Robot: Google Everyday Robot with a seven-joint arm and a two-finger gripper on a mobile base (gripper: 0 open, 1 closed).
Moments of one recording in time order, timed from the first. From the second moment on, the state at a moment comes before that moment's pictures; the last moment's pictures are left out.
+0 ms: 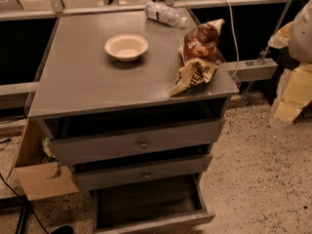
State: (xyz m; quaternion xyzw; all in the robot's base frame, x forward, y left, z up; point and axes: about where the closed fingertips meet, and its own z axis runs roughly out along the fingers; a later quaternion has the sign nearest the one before) arm 0.438 -0.216 0.979 -0.60 0.78 -0.04 0.16
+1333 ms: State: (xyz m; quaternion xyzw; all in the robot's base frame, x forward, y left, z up) arm 0.438 -0.216 0.979 -0.60 0.78 -0.04 0.16
